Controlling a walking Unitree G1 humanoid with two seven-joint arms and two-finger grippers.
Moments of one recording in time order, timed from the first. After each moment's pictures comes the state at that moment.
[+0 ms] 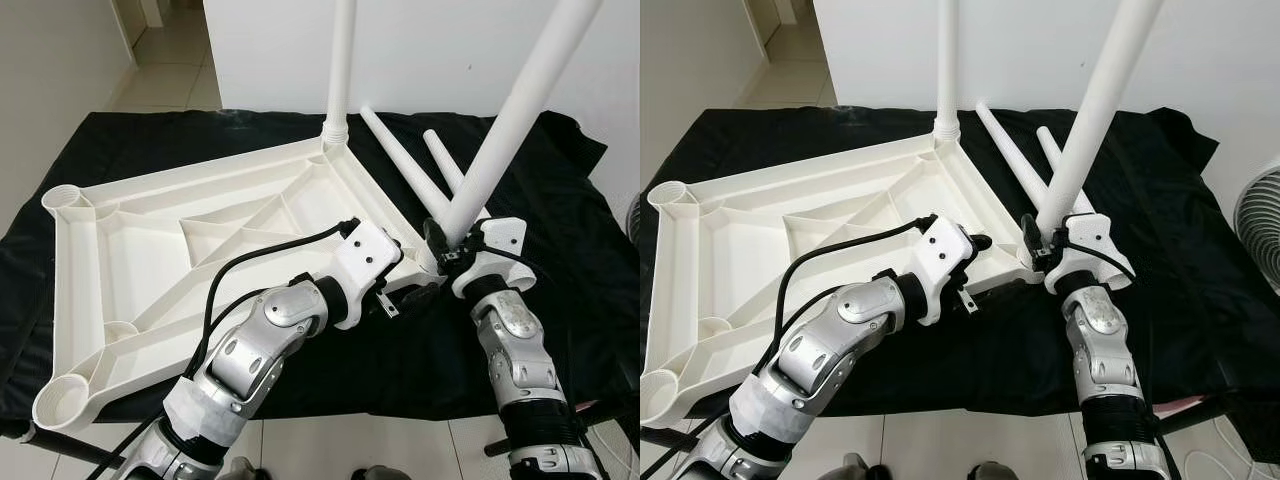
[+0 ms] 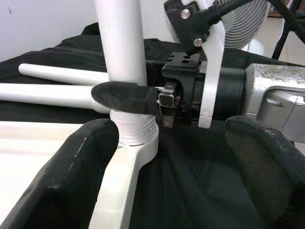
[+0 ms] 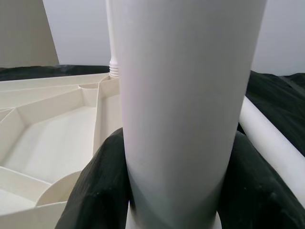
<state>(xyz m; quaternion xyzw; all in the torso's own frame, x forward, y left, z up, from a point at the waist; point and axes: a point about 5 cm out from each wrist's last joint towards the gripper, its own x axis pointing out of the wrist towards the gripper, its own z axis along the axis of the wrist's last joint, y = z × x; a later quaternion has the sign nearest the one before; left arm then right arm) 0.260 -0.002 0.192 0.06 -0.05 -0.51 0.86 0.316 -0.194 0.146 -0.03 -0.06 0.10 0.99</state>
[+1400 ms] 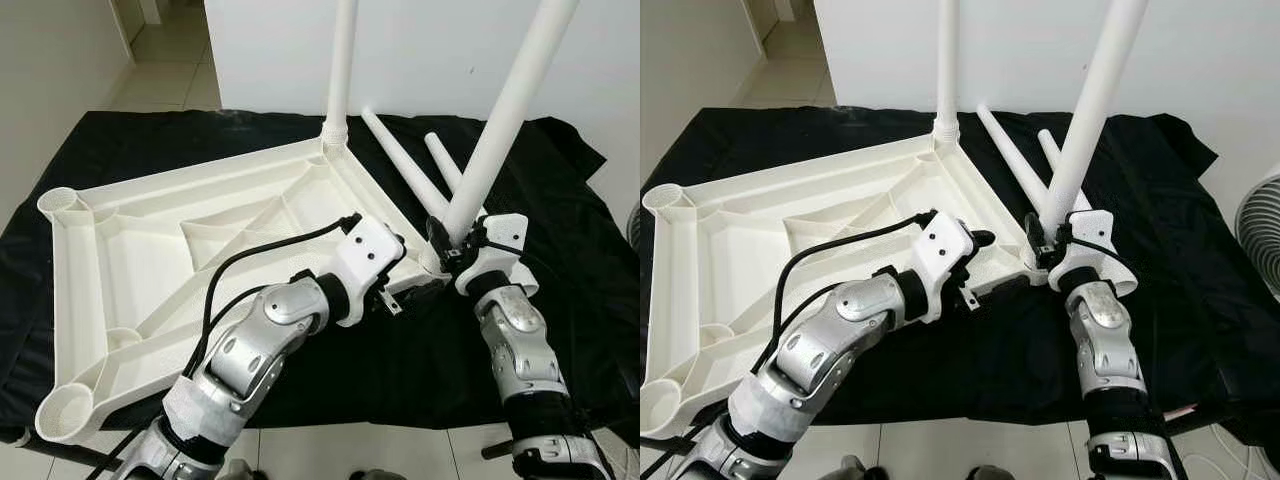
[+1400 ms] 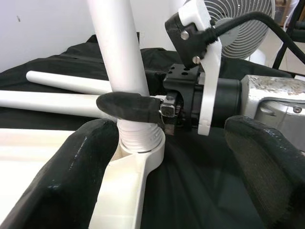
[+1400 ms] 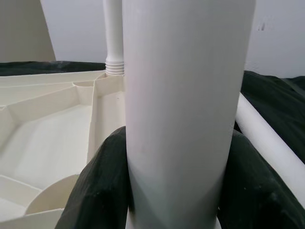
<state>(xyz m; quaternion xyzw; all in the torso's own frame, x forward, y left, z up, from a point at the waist) 0.258 -0.001 0.200 0.06 -0.06 -0.51 0.85 0.314 -0.199 0.140 -0.04 -0.06 0.10 0.99</state>
